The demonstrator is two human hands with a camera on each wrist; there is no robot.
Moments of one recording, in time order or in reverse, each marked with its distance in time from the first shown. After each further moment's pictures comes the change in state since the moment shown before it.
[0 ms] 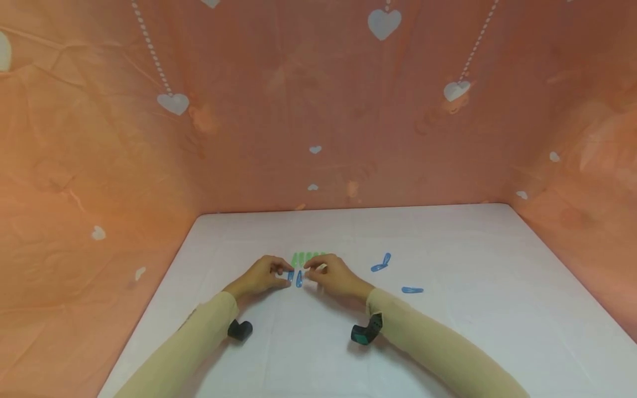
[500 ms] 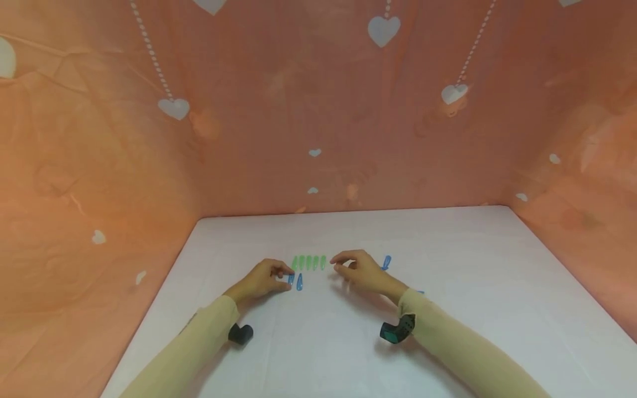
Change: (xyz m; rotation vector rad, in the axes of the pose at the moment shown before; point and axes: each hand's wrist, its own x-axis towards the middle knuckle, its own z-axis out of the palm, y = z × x) left_hand -0.002 0.003 0.002 -0.014 0.007 -0.050; right_hand -0.029 0.012 -0.052 -0.037 0.062 -0.048
